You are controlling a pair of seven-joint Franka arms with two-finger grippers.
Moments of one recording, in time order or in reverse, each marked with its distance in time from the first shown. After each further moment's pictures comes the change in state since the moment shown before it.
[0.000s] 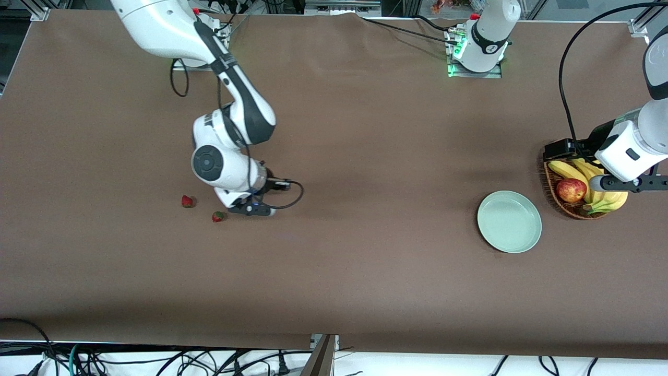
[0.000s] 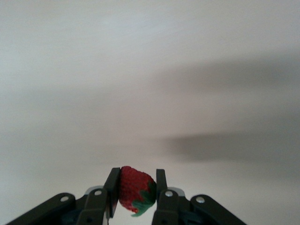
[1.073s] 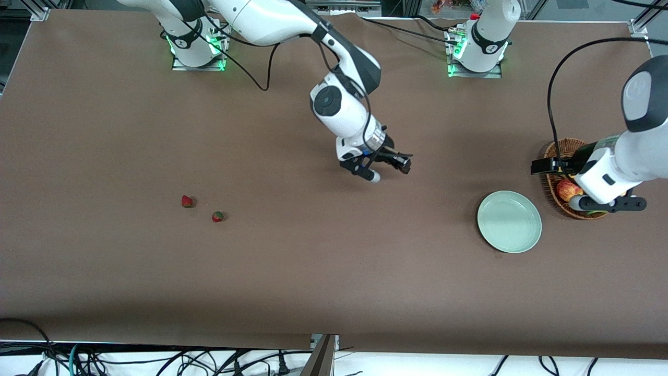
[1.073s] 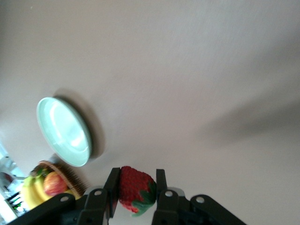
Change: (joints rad) left arm -0.008 0.142 -0.004 0.048 -0.001 0.011 0.000; right arm 0.408 0.271 0.000 0.434 0.111 0.410 0.764
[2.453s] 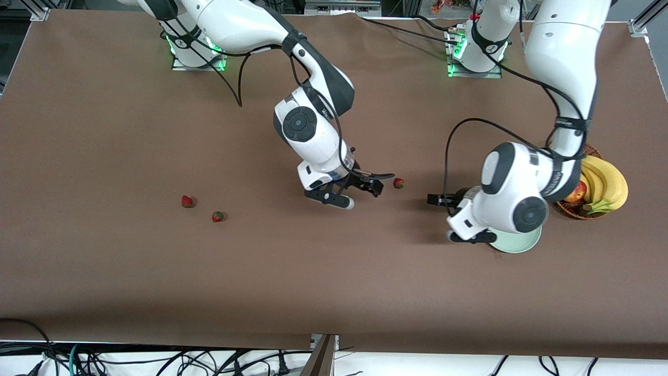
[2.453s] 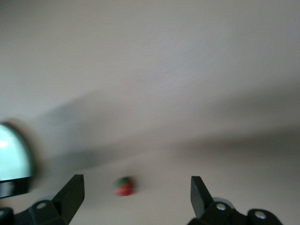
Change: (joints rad) left arm -0.233 0.327 -0.020 0.002 -0.188 0.258 -0.143; right arm -0.127 -0.050 -0.123 0.022 -0.189 -0.369 -0.395
